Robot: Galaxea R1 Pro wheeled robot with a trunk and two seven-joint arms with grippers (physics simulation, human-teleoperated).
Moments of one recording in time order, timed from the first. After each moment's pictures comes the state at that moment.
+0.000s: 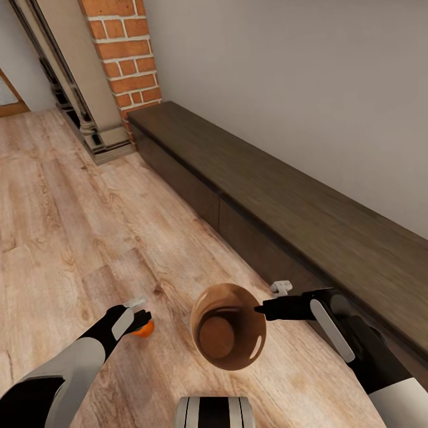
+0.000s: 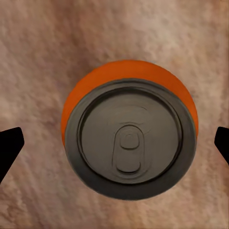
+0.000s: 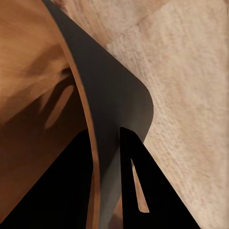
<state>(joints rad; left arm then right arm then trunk) -0.85 0.05 0.04 -0.31 0.42 0.44 0.26 -0.57 -0.26 0.29 -1.34 -0.47 1.04 0.37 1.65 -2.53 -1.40</state>
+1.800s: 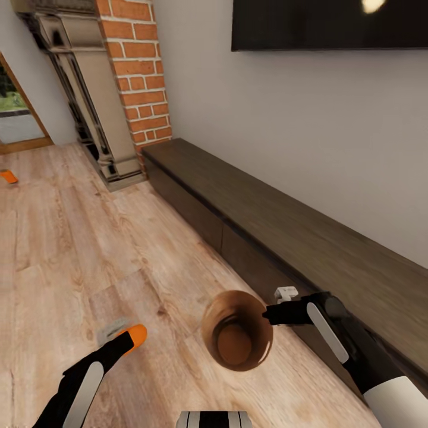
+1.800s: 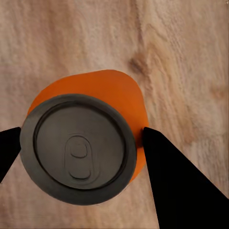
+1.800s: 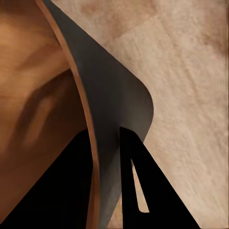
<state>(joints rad) -0.25 0.04 0.13 -1.21 0.55 0.47 0.19 -0.58 -0.24 0.29 -1.25 -0.44 1.04 0.22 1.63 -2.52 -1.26</state>
